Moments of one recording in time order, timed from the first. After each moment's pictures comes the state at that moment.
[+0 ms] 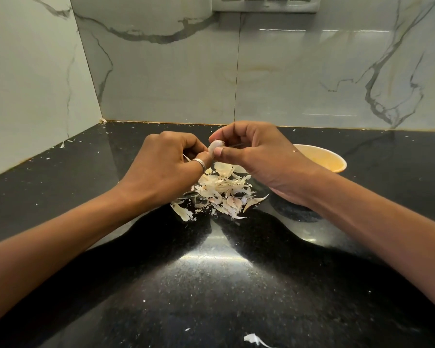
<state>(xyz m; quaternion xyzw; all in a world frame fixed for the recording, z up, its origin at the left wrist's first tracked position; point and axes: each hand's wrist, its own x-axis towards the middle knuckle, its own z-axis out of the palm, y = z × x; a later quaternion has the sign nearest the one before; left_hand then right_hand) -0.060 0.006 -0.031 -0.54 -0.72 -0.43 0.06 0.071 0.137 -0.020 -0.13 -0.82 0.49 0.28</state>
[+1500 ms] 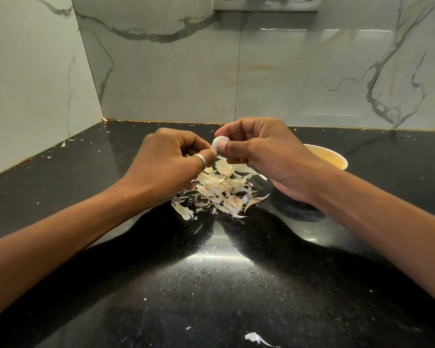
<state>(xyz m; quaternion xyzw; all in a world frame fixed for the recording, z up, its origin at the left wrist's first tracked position) -0.062 0.010 -0.033 -0.51 -0.70 -0.49 -0.01 0.072 0.144 -0.017 -0.15 -0.77 0.55 0.28</state>
